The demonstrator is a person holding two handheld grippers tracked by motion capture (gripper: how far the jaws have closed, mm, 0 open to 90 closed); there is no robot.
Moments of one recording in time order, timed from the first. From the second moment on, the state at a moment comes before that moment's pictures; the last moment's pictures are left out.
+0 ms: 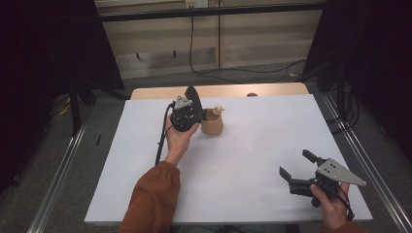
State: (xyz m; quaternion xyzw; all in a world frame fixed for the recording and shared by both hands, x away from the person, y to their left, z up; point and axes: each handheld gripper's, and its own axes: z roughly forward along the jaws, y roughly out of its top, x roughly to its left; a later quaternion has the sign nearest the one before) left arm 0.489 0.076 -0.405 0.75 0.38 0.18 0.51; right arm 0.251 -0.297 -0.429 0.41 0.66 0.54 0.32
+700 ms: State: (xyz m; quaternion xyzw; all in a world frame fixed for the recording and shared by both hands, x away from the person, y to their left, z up) left arm 0.490 0.082 -0.405 0.75 0.37 0.18 0.52; right arm 0.252 -0.297 -0.430 0.41 0.66 0.53 0.32
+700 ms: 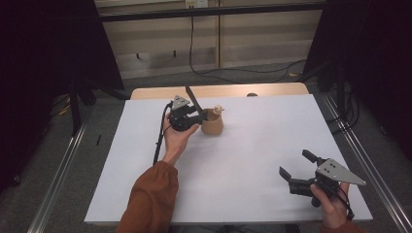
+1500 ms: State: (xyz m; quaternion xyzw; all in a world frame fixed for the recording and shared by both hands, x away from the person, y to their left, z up) left arm 0.489 0.091 -0.406 0.73 0.37 0.18 0.55; right arm 0.252 -0.297 -0.430 0.41 0.66 0.54 0.32
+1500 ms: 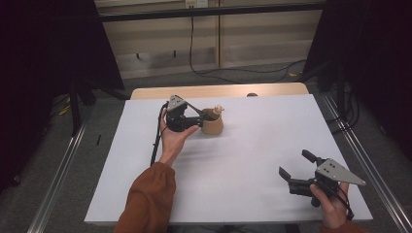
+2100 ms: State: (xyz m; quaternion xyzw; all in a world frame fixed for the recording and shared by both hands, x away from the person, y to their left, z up) left arm 0.481 0.114 -0.408 0.72 0.37 0.21 0.55; right arm 0.252 -0.297 -0.430 0.41 0.66 0.54 0.32
